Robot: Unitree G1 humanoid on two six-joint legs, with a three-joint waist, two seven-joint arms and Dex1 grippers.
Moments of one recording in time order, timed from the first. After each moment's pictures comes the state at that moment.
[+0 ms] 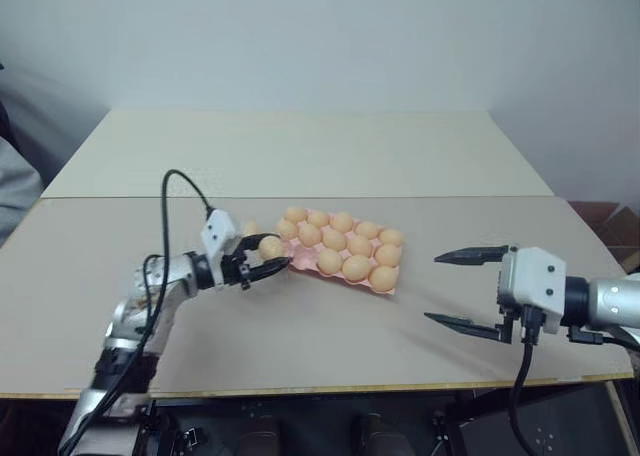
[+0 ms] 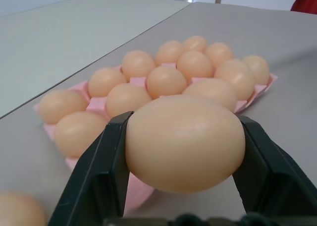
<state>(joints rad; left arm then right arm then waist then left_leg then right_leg) -0.48 0.51 -0.03 0.13 -0.35 0.25 -1.01 -0.01 -1.01 -0.30 -0.58 0.47 0.30 1.06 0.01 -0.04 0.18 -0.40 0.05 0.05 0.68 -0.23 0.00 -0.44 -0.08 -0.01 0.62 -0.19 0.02</state>
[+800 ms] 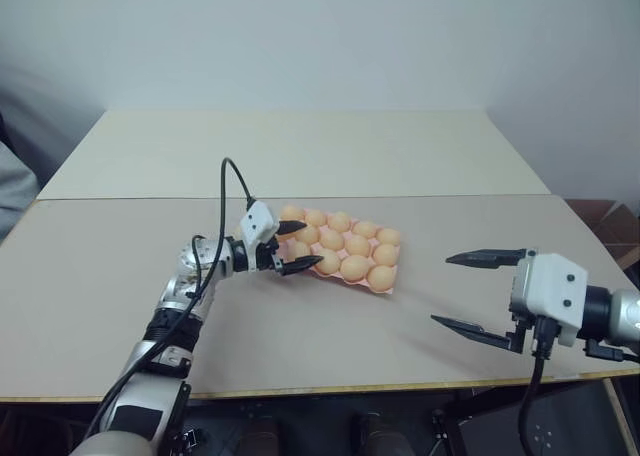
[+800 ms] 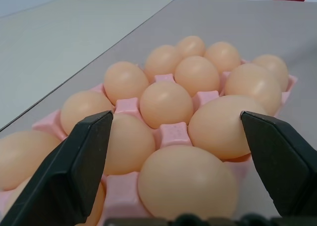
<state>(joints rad) -0.67 0.42 -0.07 0.48 -0.24 0.02 -1.07 0.09 -1.00 -0.41 -0.70 0.49 0.37 1.00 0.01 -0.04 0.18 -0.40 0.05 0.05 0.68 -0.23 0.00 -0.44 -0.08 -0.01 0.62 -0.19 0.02</state>
